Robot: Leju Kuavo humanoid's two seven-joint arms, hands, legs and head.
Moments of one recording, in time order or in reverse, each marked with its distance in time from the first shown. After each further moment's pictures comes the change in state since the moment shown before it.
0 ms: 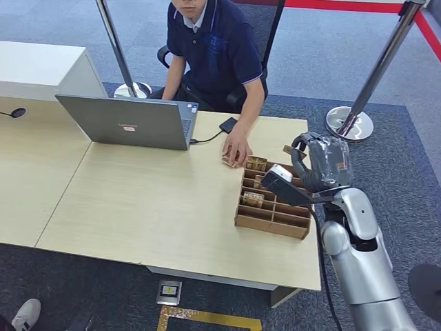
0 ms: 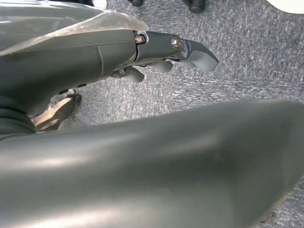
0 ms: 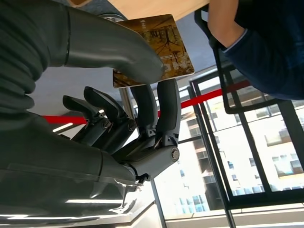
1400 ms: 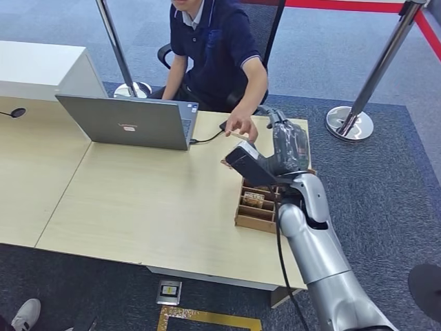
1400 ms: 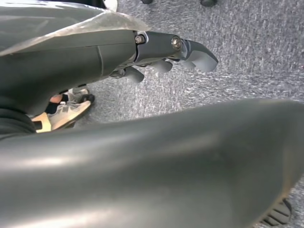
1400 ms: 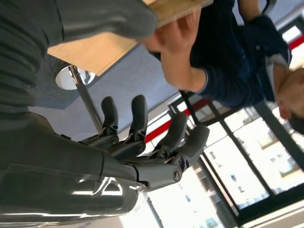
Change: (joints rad) left arm -0.003 -0.004 -0.002 0.010 -0.025 -0.004 0.063; right arm -0.107 0.203 0.041 0.234 -0.136 -0.174 0.007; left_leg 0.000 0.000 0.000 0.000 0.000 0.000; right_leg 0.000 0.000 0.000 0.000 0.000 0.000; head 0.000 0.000
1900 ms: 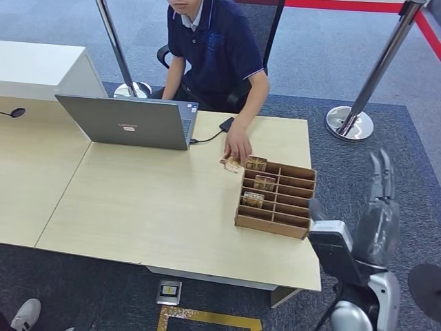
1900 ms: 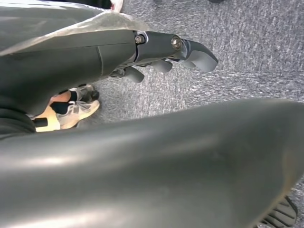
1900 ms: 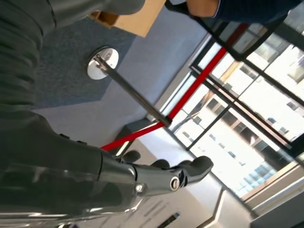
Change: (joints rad) left arm 0.008 -0.003 0.002 0.000 0.017 0.006 0.021; right arm 0.647 -0.089 -0.134 -0.848 -0.048 -0.014 0.073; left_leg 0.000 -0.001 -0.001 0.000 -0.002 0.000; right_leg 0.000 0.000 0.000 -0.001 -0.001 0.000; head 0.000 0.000
